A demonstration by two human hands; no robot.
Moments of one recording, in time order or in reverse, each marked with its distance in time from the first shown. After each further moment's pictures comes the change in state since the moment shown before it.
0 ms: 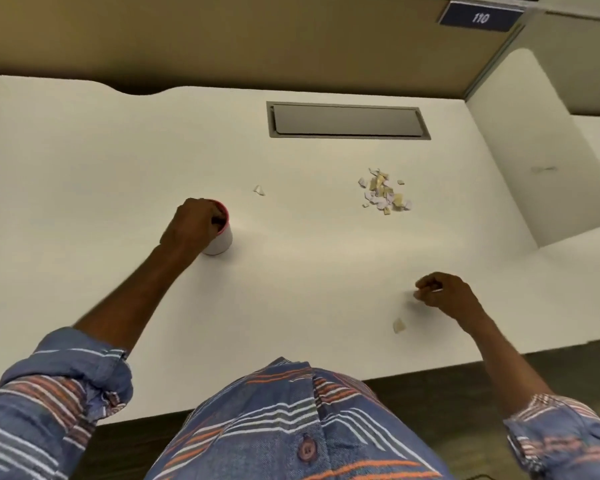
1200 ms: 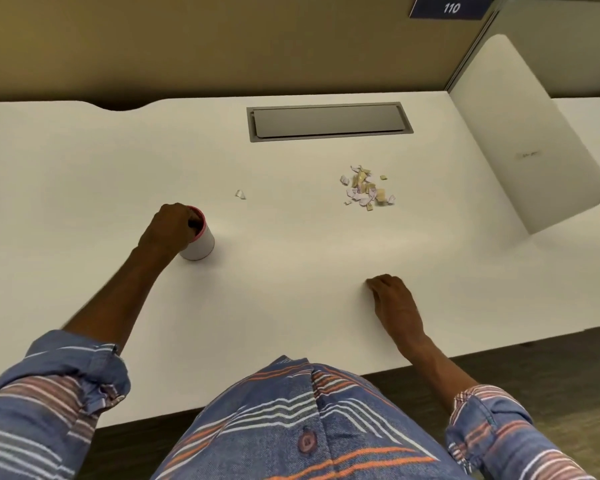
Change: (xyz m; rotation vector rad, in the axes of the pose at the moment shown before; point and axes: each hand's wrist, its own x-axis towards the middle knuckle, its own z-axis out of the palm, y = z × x) left_hand 0.005 0.013 -0.006 0.115 -0.141 -0.131; right_hand -0.005 0.020 0.088 -0.421 0.316 -0.600
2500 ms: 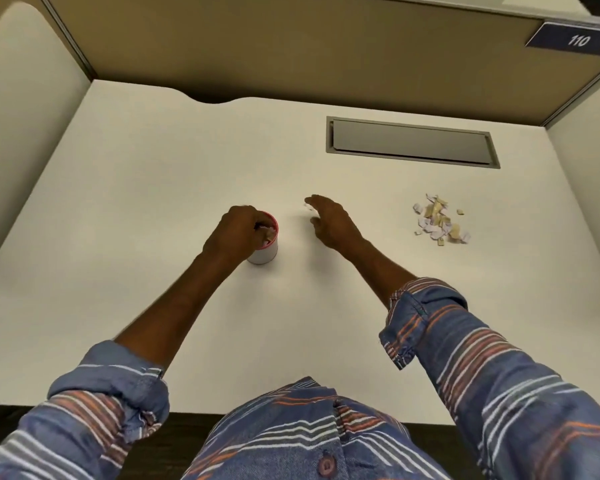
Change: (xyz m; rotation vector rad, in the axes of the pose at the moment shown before) left_hand -0.024 -0.007 -0.019 -0.282 0.111 0.053; right_hand 0.228 -0.230 0.026 0.292 -0.300 -0.271
